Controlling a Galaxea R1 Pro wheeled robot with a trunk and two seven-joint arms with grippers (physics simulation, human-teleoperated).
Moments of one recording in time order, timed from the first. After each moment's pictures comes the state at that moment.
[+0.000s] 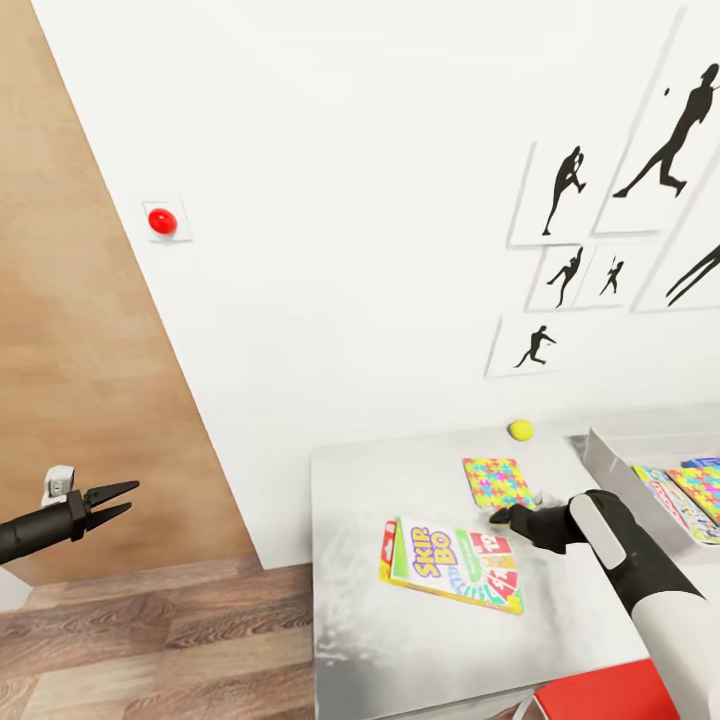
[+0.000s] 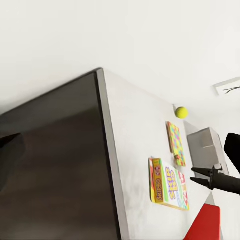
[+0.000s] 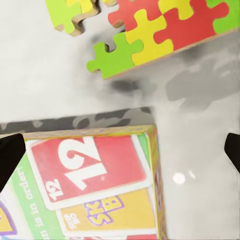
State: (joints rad) left arm -0.68 0.60 0.30 -0.56 0.34 0.78 -1.25; right arm -0.71 -0.29 0.02 -0.80 -0.70 0.98 -0.07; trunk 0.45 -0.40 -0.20
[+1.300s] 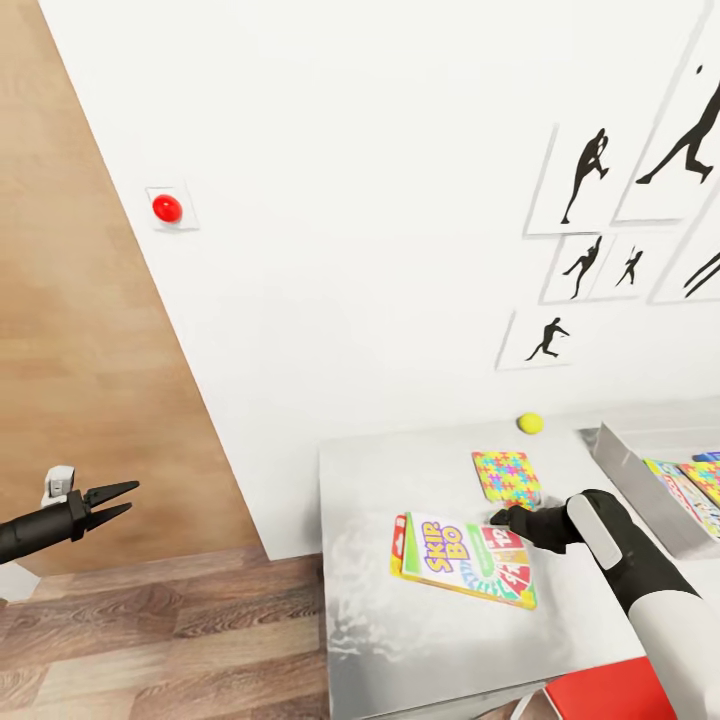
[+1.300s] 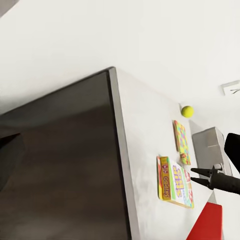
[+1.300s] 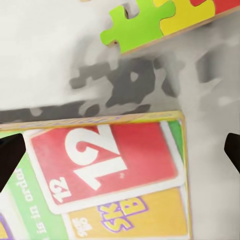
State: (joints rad) left arm -0.68 0.60 0.30 -0.56 0.34 0.78 -1.25; right arm -0.71 -0.28 0.02 -0.80 -0.66 0.98 -0.07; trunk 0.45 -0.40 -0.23
